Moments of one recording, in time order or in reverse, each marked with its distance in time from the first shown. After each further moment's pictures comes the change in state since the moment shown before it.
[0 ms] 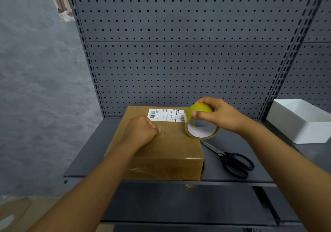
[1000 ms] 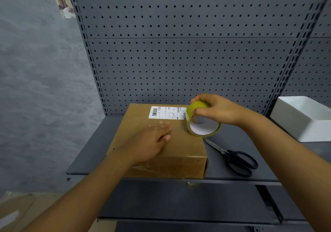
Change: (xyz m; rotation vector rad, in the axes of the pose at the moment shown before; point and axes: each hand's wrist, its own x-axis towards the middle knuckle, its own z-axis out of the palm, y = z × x) left_hand -0.033 -0.002 -0.003 0.260 -0.329 0.449; right_hand 0.010 -0.016 0.001 -0.153 -0.082 0.036
